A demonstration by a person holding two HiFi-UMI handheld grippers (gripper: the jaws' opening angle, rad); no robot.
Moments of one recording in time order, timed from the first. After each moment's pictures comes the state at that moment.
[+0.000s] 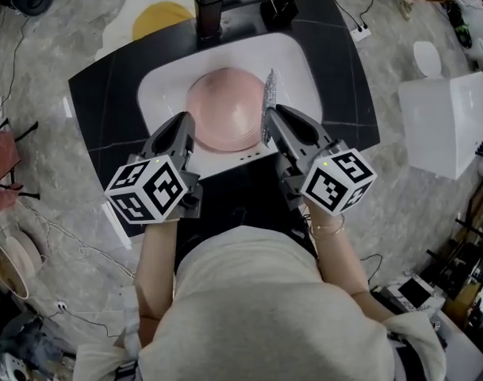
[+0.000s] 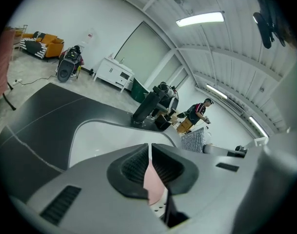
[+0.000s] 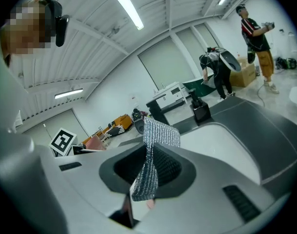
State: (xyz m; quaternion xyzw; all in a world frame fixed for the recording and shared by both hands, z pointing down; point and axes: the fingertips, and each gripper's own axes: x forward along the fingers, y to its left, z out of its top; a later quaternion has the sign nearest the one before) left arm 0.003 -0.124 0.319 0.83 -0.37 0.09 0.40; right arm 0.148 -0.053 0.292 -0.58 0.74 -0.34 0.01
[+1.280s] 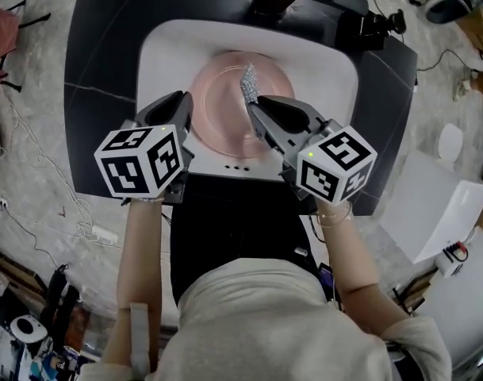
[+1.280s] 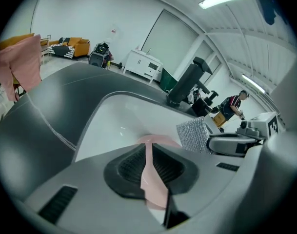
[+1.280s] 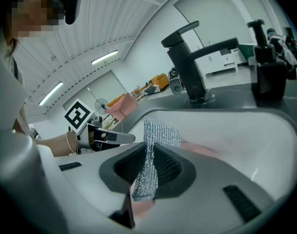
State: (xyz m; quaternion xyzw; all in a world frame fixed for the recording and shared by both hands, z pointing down) left arm -0.011 -0.131 0.422 0.72 -0.50 0.18 0.44; right arm 0.110 -0.107 0.395 -0.28 0.86 -0.37 -0.20
